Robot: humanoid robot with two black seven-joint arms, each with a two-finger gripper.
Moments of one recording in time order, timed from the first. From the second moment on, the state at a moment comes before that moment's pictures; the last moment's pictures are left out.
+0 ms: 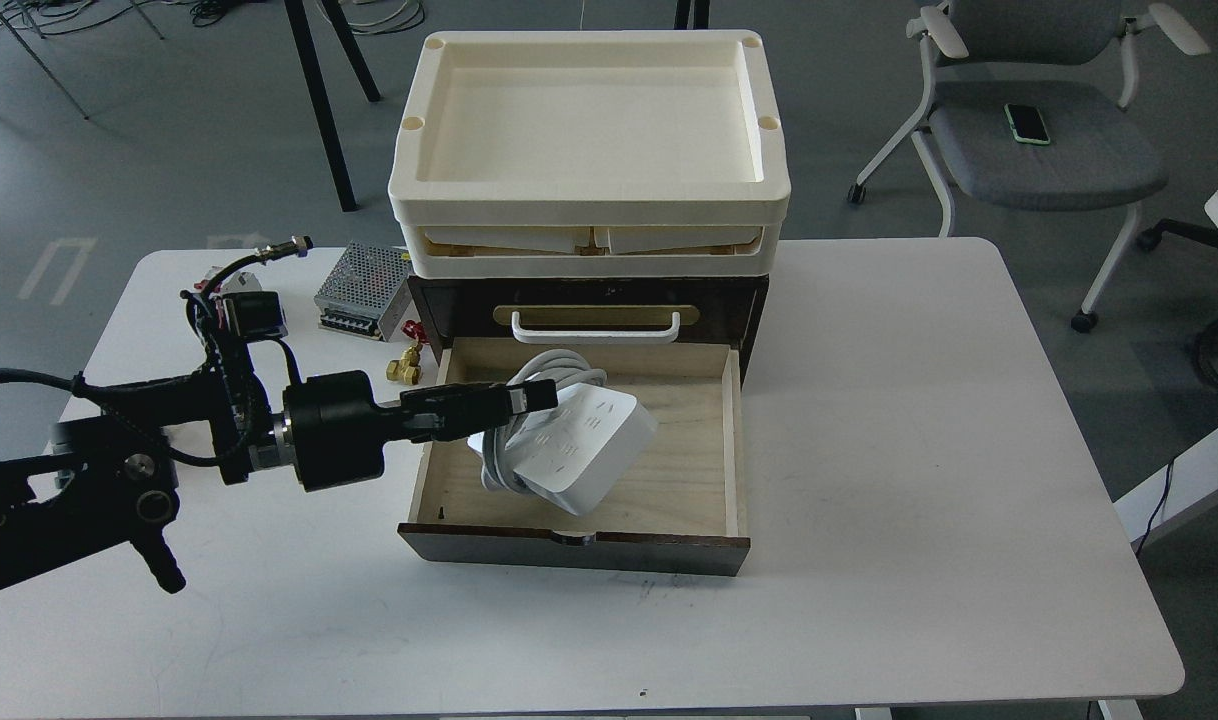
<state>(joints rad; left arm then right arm) -0.79 0.79 -0.21 -1.54 1.14 -0.15 -0.49 0.76 -0.69 0.66 0.54 0.22 0.49 0.49</state>
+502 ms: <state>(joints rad) -0.69 0.50 -0.22 -1.10 1.14 -0.15 -0.49 0.74 -0.69 0.68 0.54 0.22 0.49 0.49</state>
